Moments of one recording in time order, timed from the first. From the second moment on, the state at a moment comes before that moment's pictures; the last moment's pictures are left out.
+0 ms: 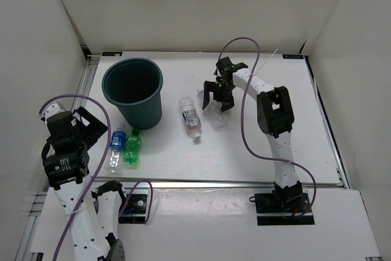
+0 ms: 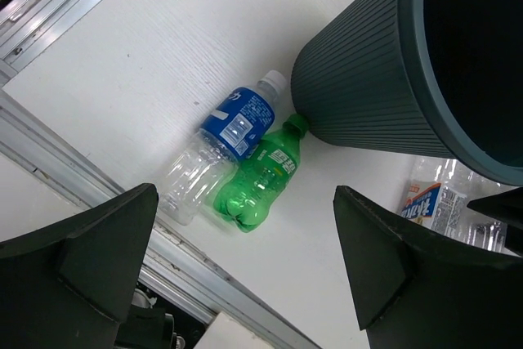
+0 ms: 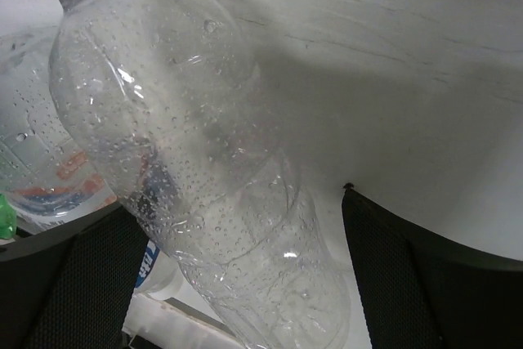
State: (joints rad) left arm 0.31 0.66 1.16 -1.14 -0.10 -0.49; right arm 0.44 2.31 1.92 -0.92 -0.36 0.39
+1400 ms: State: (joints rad) left arm 0.29 0.59 1.10 -1.16 -0.06 -0.54; right arm 0.47 1.98 2.43 -0.72 -0.49 0.58
